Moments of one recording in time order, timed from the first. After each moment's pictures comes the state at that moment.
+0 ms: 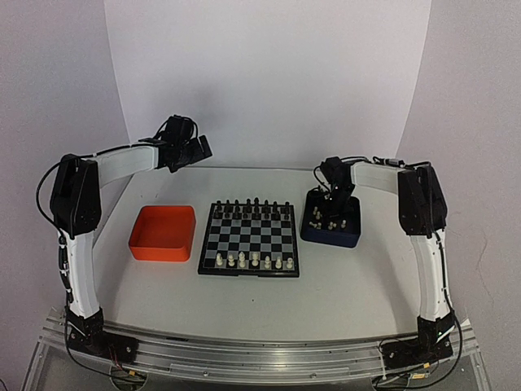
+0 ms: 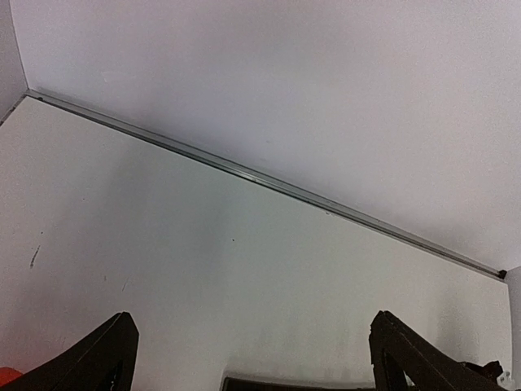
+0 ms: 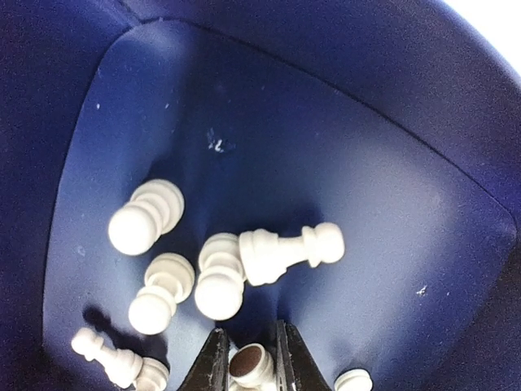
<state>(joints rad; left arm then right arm) -0.42 2.04 1.73 -0.24 -0.27 -0.63 0.38 2.33 1.86 -0.85 0.05 0.14</state>
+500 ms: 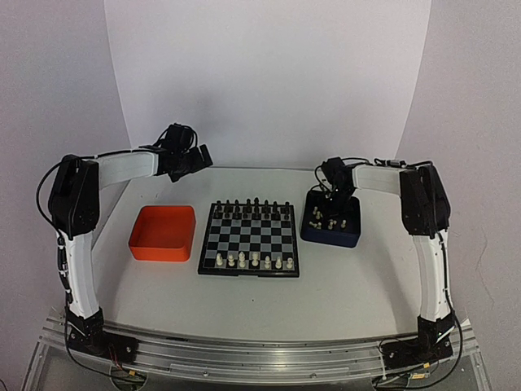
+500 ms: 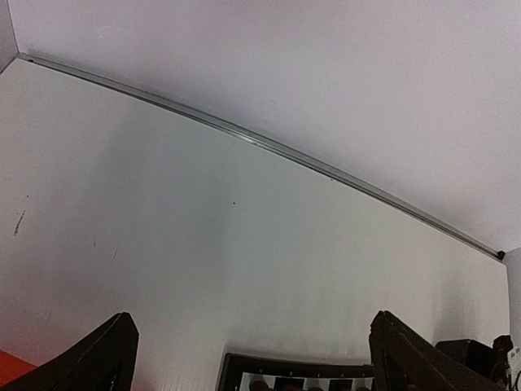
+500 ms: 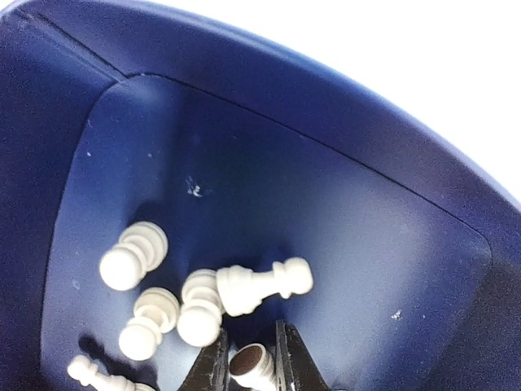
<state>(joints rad) -0.42 2.03 1.64 -0.21 -0.21 -0.66 0.38 2.29 1.78 -0.72 0.09 0.15</state>
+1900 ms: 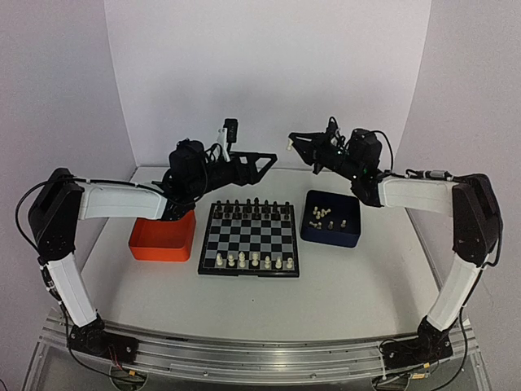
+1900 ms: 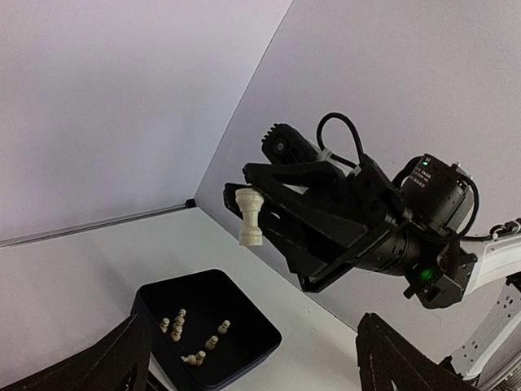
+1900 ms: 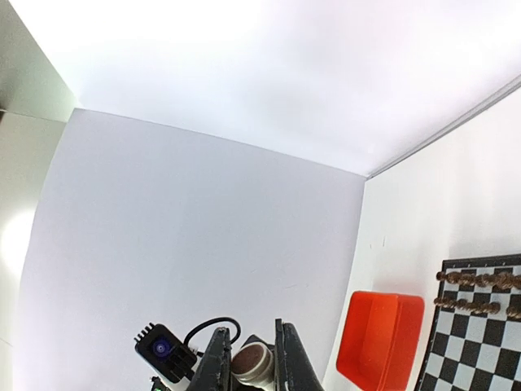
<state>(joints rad) -0.75 1.78 1.20 0.68 0.28 -0.48 0.50 1.79 1.27 0.61 -0.39 1.34</state>
